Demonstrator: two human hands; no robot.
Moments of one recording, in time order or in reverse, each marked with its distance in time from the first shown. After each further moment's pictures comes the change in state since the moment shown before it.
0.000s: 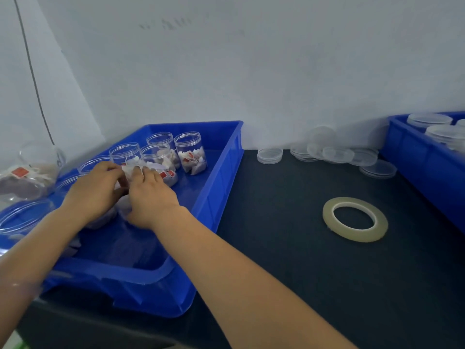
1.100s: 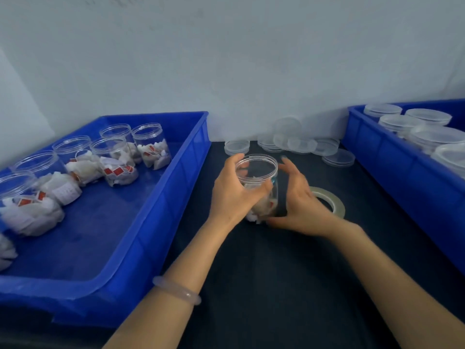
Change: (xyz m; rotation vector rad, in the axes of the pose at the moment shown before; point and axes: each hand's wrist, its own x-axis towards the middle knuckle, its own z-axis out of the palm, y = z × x) left_hand -0.020 0.285 0.091 -1.054 0.044 0.182; right_hand -0.217 0.245 -0.072 0.089 0.238 0.297
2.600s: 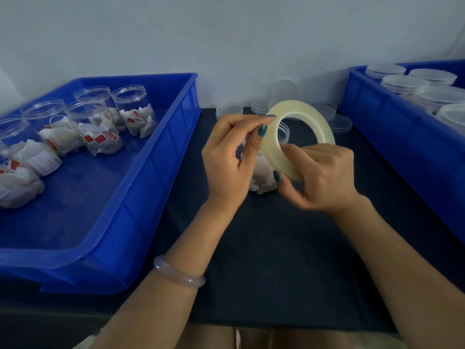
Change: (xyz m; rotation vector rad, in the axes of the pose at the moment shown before) left_hand -0.022 0.023 0.005 -0.117 0.415 0.658; right_hand -0.032 -0.025 -0.017 -0.469 0.689 -0.632
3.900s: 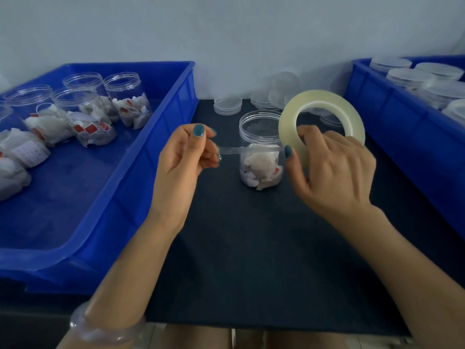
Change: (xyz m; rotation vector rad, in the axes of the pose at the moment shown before) left_hand -0.001 0.011 -0.072 -0.462 -0.188 -0.757; right_hand 0.003 -0.021 -0.011 -0.275 -0.171 0.383
